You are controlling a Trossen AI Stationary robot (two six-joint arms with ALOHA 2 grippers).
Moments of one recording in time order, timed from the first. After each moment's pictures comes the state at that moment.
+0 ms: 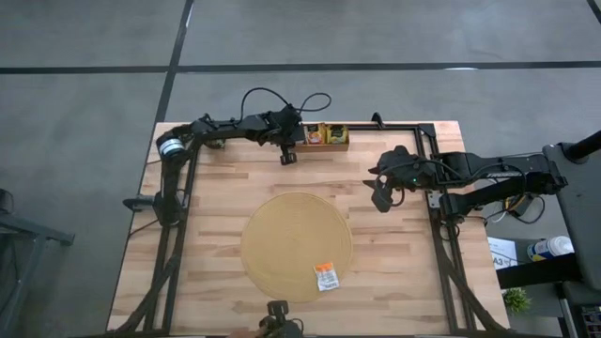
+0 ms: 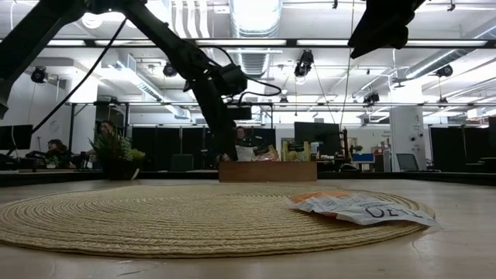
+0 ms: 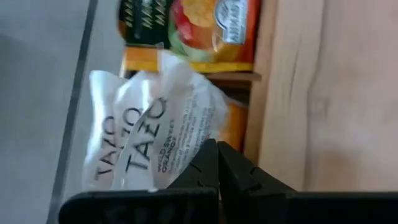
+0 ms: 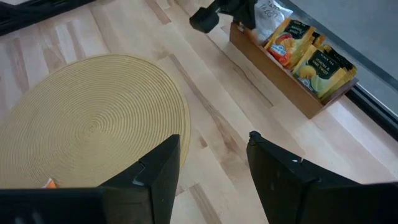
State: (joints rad) left arm 0.56 1.96 1.43 -0.41 -0.11 0.49; right arm 0.04 1.00 1.00 -0.76 0.34 0.46
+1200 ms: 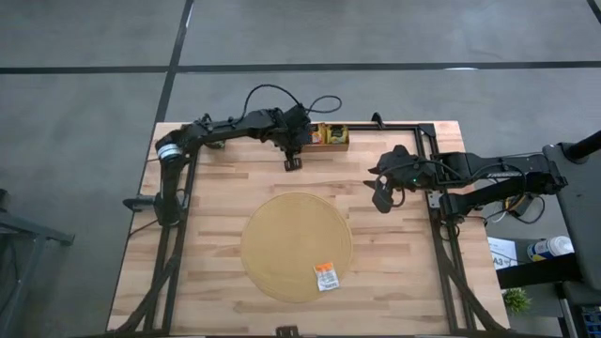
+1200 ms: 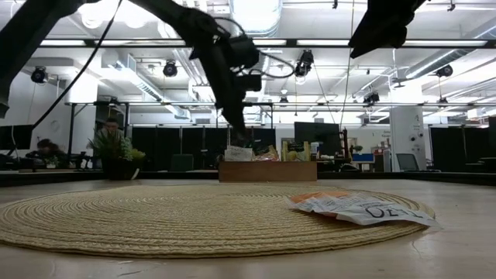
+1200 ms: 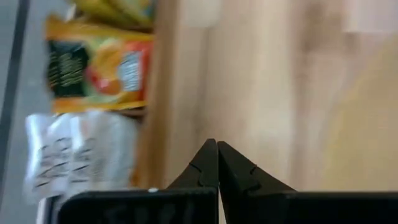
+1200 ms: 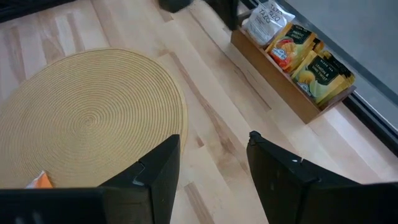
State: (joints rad) left arm 0.46 1.92 1.63 -0.75 0.02 0.36; right arm 0.04 1.00 1.00 -0.77 0.34 0.40
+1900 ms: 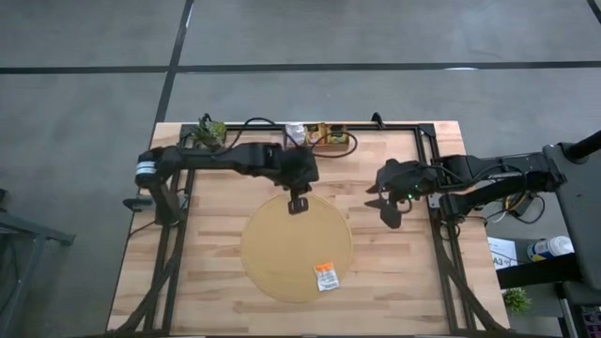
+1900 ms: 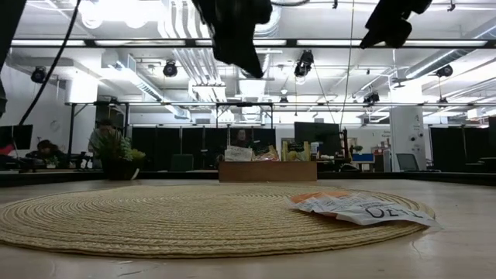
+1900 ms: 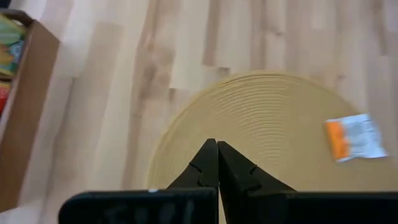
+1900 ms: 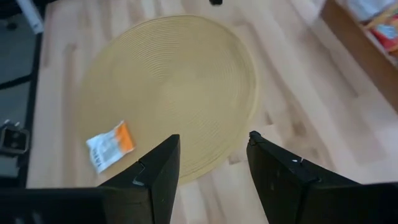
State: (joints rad) left arm 0.09 1.74 1.62 -0.79 0.03 -0.05; right arm 0.10 1.01 1.00 -0.77 0.09 0.40
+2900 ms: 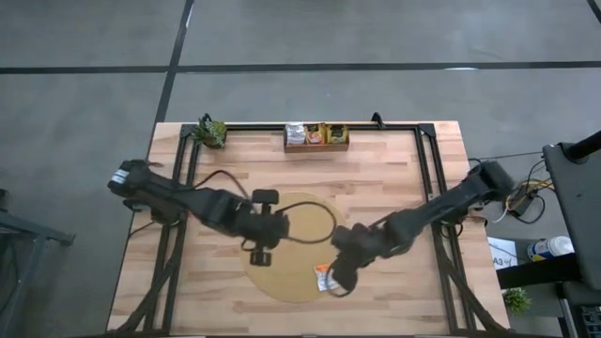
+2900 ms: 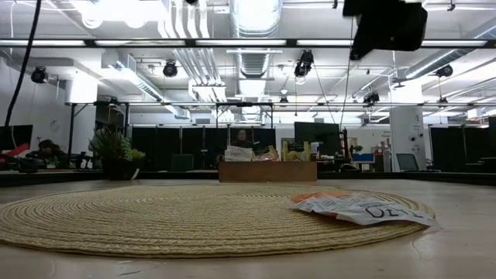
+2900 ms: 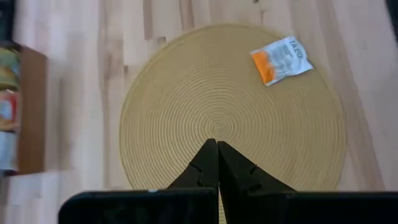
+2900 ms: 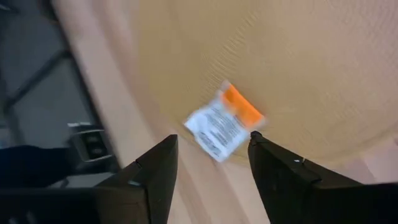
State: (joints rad) left arm -0.37 1.58 1.61 -1.06 -0.30 -0.17; right arm 0.46 1.66 1.31 -0.68 0.08 1.03
